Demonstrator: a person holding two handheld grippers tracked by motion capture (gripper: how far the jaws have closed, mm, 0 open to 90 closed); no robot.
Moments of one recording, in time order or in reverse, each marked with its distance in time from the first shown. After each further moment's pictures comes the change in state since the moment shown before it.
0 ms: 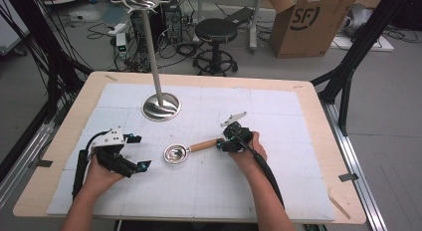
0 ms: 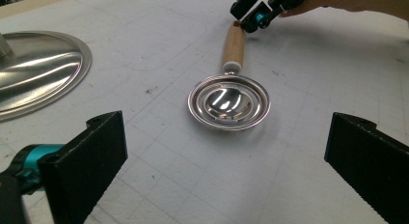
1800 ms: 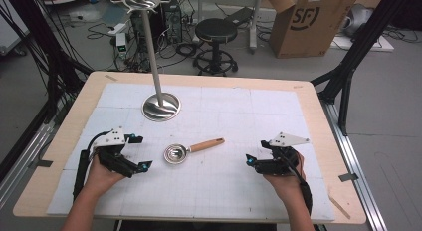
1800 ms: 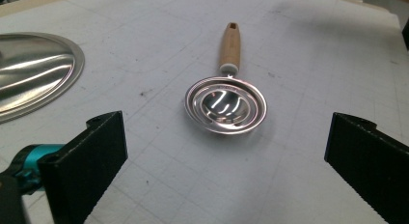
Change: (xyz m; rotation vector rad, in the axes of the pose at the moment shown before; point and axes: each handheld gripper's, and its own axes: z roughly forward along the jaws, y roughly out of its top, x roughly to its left) left arm 0.001 -0.001 0.005 -0.011 -0.025 -0.002; right arm -0.010 -0.092 -0.102 -0.312 0.010 0.119
